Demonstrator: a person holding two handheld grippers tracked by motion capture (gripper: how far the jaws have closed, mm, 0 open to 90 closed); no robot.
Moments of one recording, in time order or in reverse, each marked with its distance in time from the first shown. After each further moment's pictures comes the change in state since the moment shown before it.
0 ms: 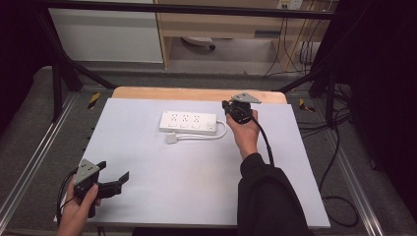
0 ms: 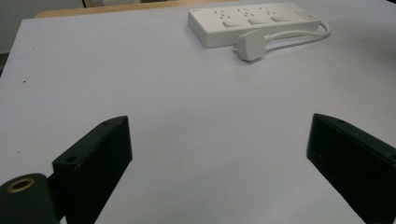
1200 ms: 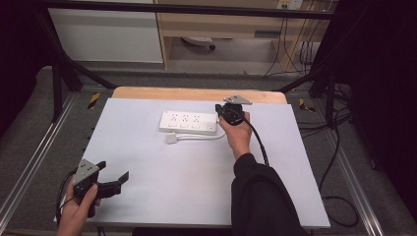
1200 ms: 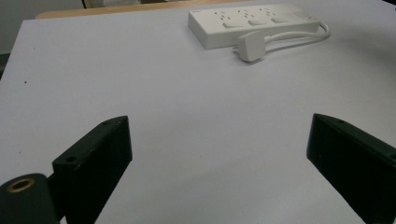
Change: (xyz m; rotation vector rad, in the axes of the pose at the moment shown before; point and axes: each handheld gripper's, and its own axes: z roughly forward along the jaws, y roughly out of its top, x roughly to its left) left arm 0.001 0.000 -0.001 -0.002 -0.002 -0.001; right arm 0.014 -0.012 0.022 0.045 0.030 0.010
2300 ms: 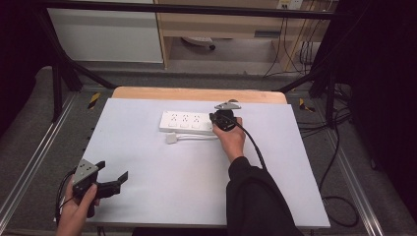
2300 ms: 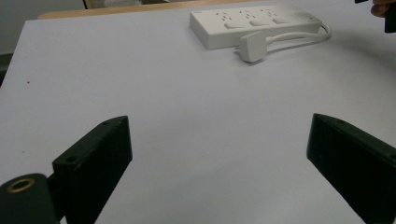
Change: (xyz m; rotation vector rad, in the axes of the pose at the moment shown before) left arm 0.002 0.000 -0.001 -0.004 0.004 0.000; right arm 0.016 -0.022 0.019 0.113 0.018 -0.048
